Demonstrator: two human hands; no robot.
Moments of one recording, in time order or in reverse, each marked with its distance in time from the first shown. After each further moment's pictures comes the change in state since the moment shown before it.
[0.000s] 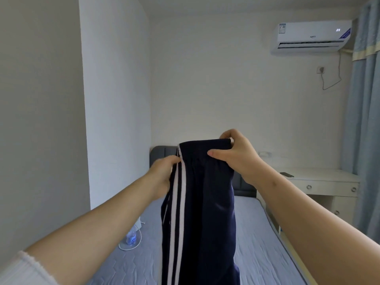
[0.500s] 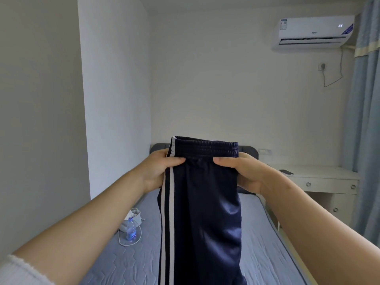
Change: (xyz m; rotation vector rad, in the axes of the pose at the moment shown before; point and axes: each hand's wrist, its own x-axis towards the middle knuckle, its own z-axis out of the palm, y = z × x) left_hand -0.007 0.008 -0.006 0.016 -0.231 0.101; right_hand -0.017 0.017 -0.020 0.439 -0.379 0.356
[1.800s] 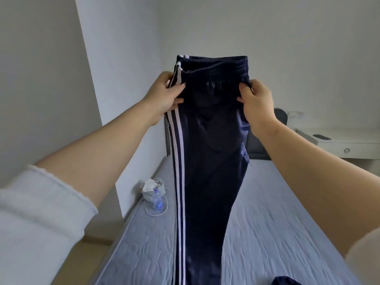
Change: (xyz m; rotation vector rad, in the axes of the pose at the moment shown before) left_hand 0.139 0.023 -0.213 0.490 0.305 0.192; right_hand 0.265 0.044 0.084 -0.367 0.652 -0.460
